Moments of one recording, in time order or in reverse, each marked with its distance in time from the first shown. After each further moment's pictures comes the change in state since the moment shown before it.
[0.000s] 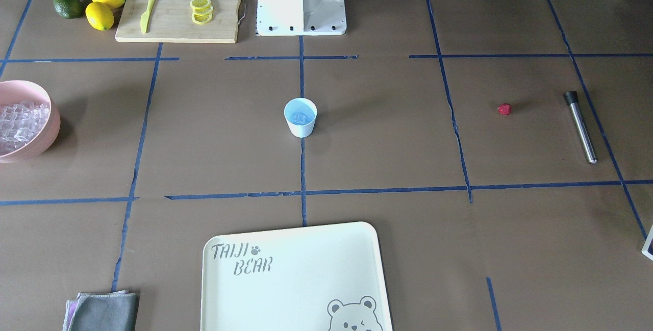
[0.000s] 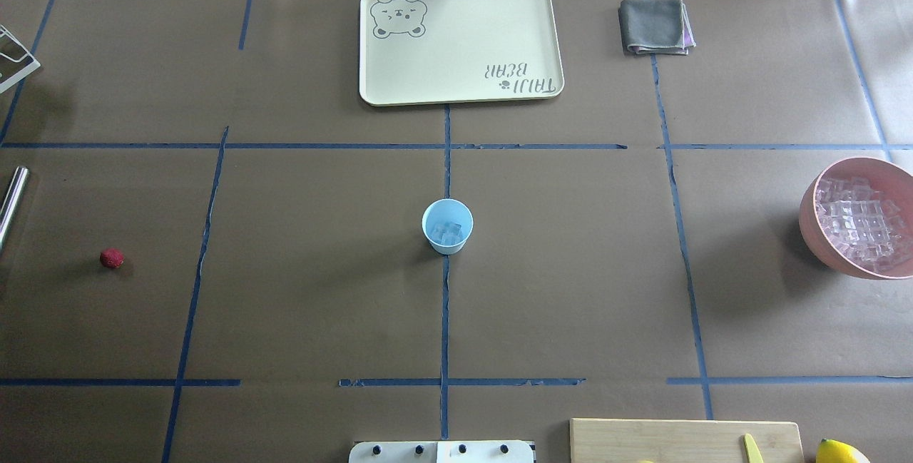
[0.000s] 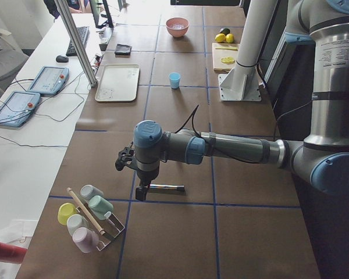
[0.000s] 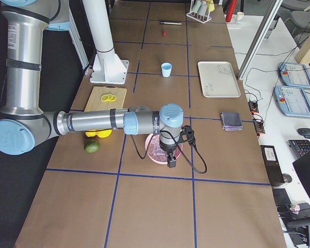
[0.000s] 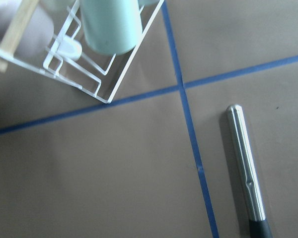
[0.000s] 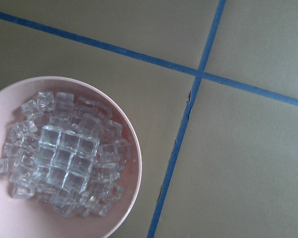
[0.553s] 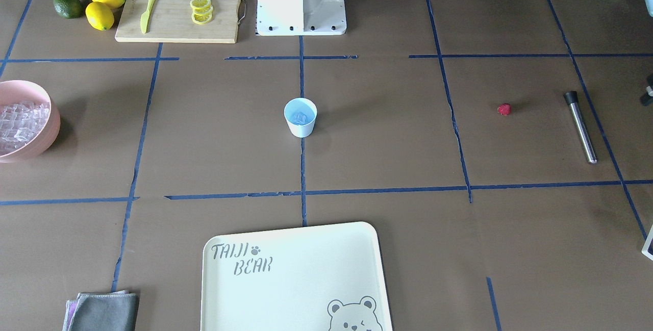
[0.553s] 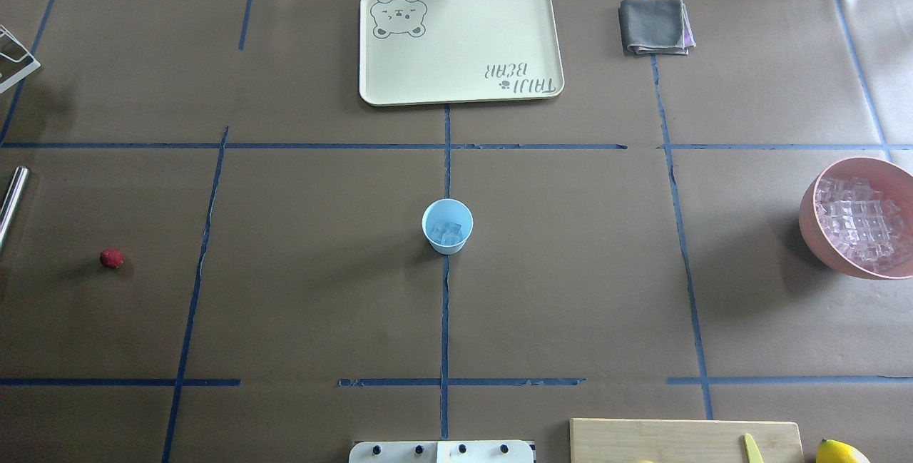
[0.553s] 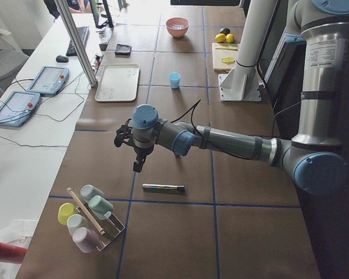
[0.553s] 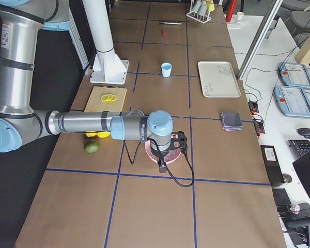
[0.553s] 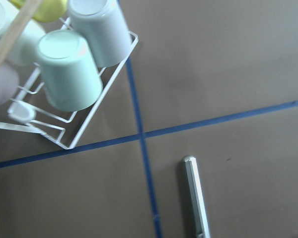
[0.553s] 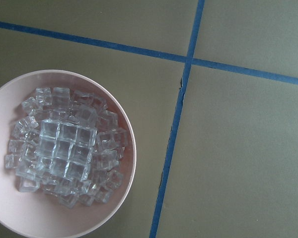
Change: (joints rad) left arm 0.186 -0.028 -0.014 -0.225 -0.113 -0.370; right arm 0.046 -0.038 0.021 0.004 0.036 0.024
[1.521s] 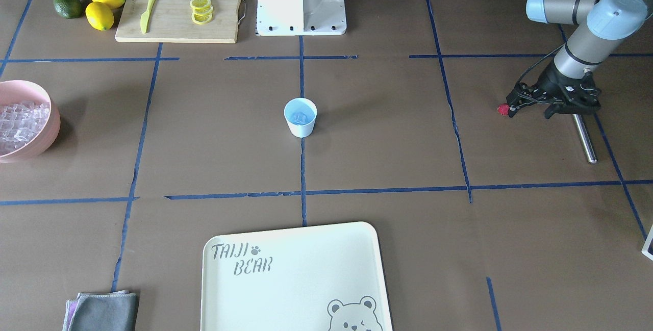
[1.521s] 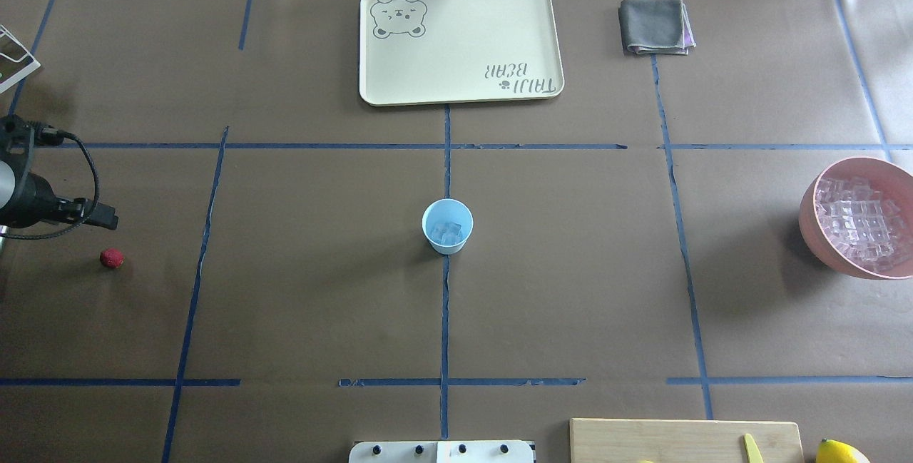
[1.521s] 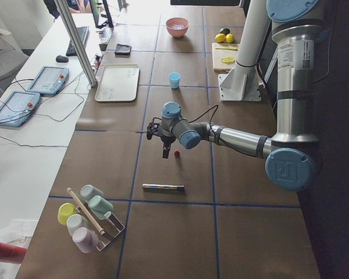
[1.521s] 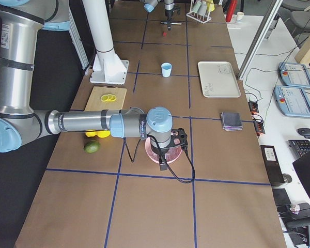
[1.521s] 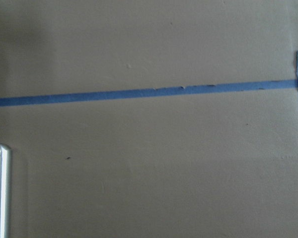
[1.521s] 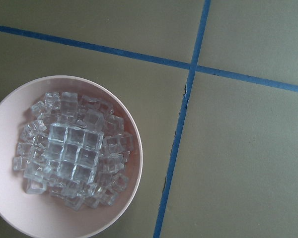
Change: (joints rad) left arm 0.500 0.083 -0.020 -0.275 0.313 -0.599; right arm 0.001 -0.003 0.023 0.000 0.000 0.000
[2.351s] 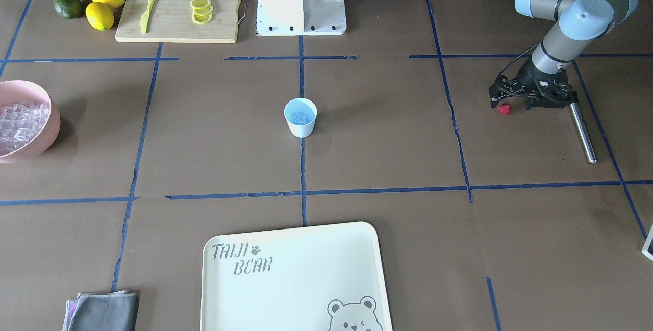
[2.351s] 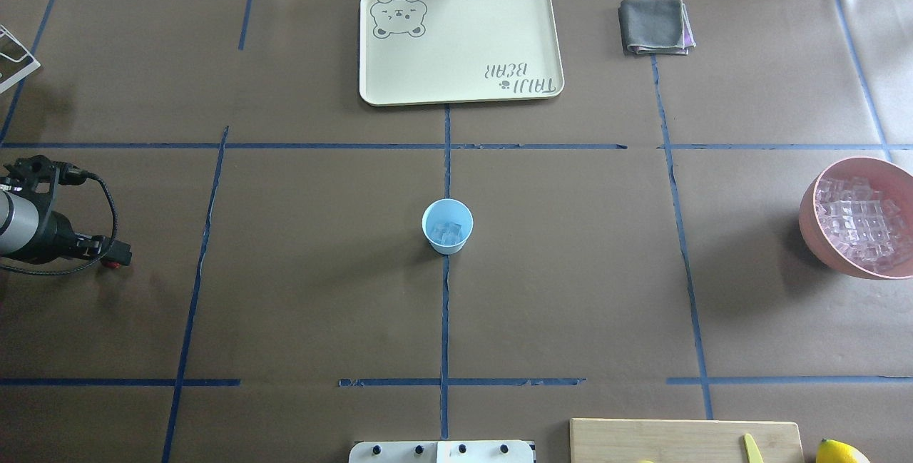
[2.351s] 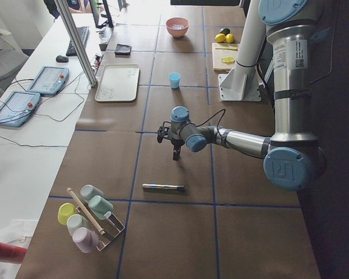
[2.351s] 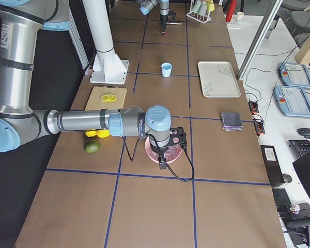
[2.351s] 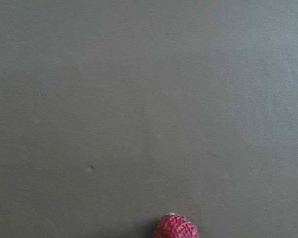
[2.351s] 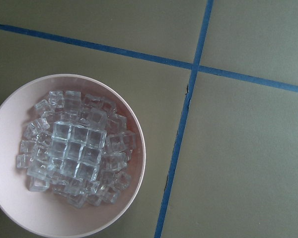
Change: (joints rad) left arm 0.092 0.020 0.008 -0.023 0.018 -0.048; right arm 0.000 -0.008 0.014 0.000 0.000 0.000
